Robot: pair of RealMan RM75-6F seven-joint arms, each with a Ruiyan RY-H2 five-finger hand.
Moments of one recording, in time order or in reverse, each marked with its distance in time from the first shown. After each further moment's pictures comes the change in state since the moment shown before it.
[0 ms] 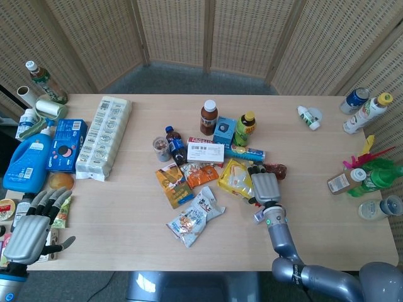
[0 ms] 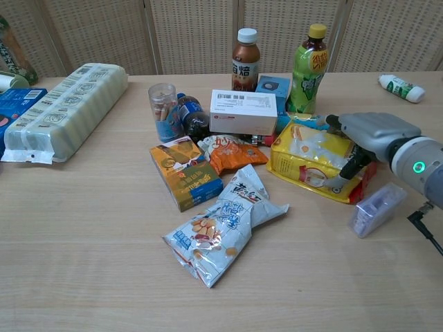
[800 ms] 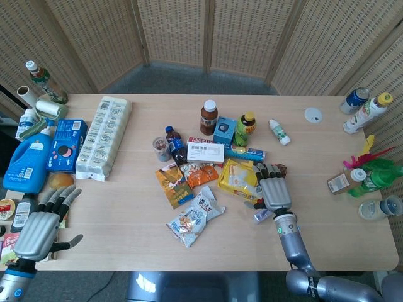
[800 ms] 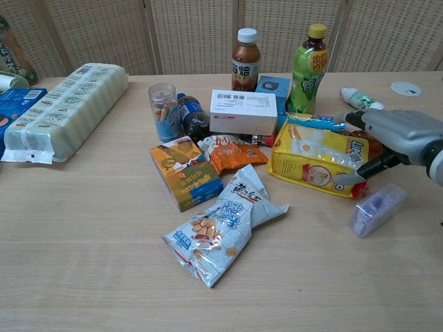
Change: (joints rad) left arm -0.027 -0.009 -0.013 -0.038 -0.008 -0.031 0.055; right arm -0.095 0.112 -0.033 -0.149 -0.099 0.027 -0.008
